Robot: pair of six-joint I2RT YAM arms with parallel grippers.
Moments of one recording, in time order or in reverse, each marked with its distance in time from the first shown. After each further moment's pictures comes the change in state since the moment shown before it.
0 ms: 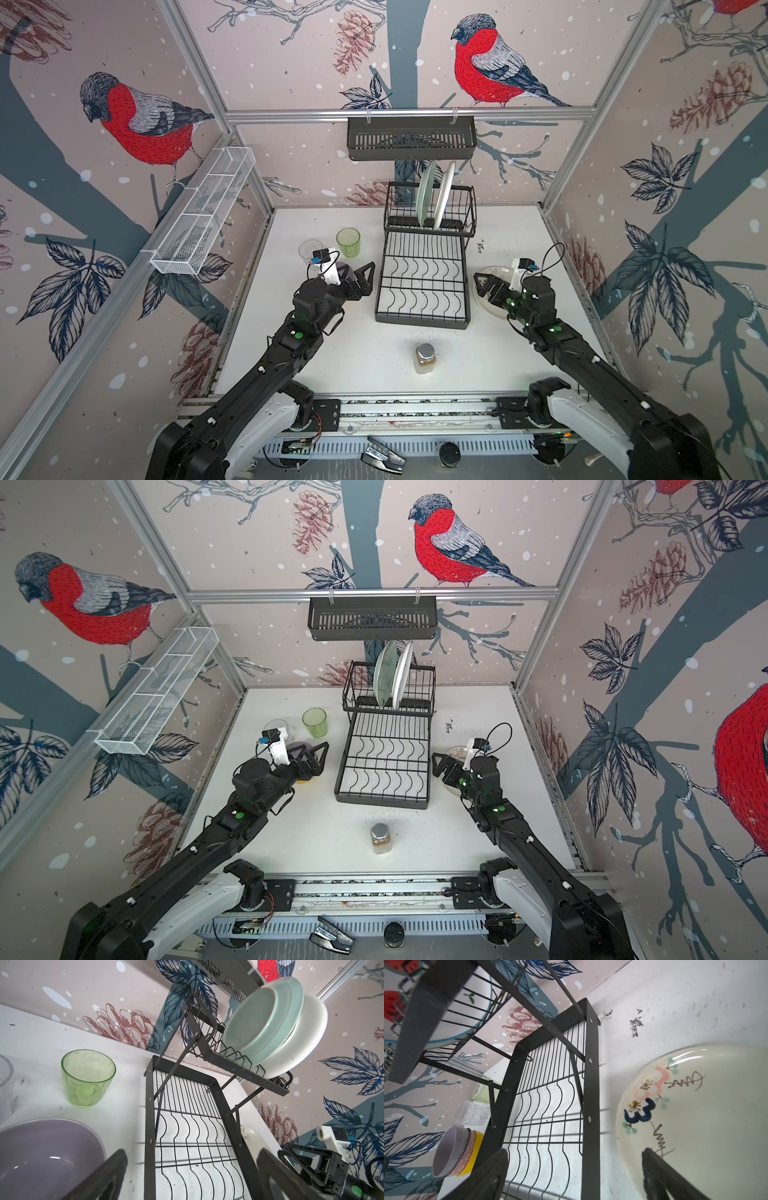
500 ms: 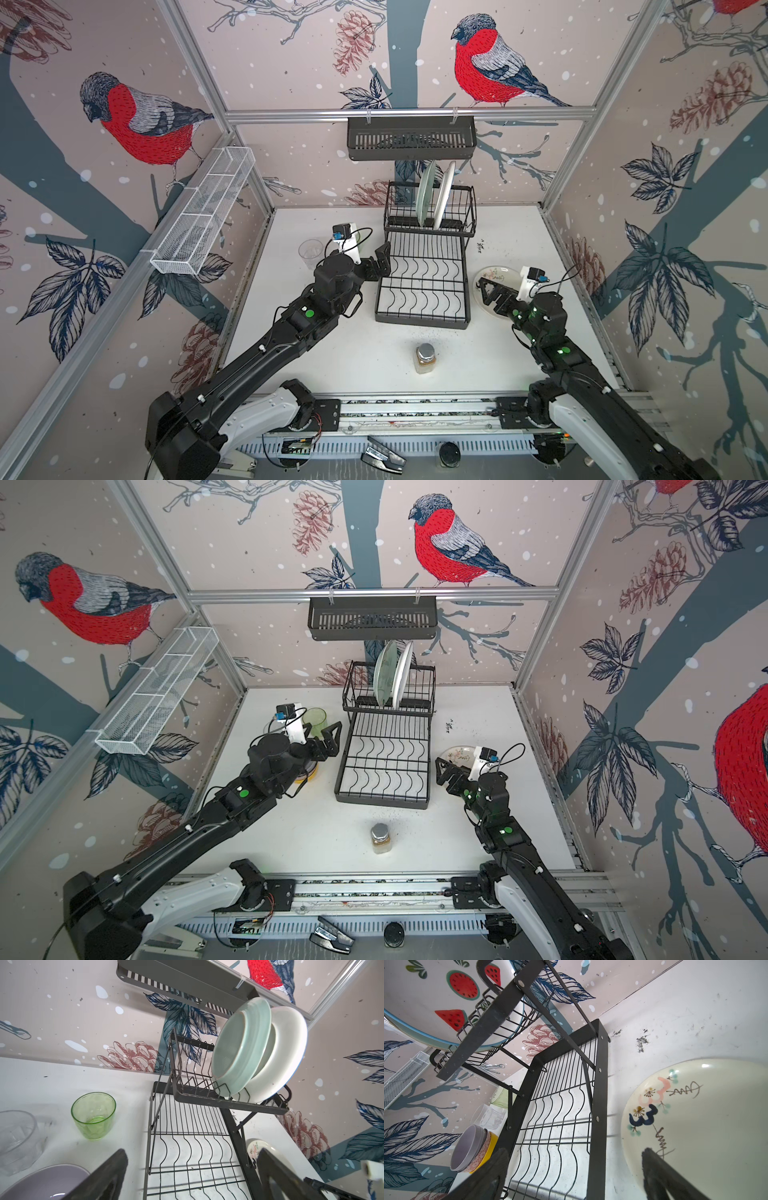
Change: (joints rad) left arm -0.219 0.169 0.385 -0.262 -0.354 0.138; right arm 0.007 -0.220 -0.120 0.038 0.013 -0.002
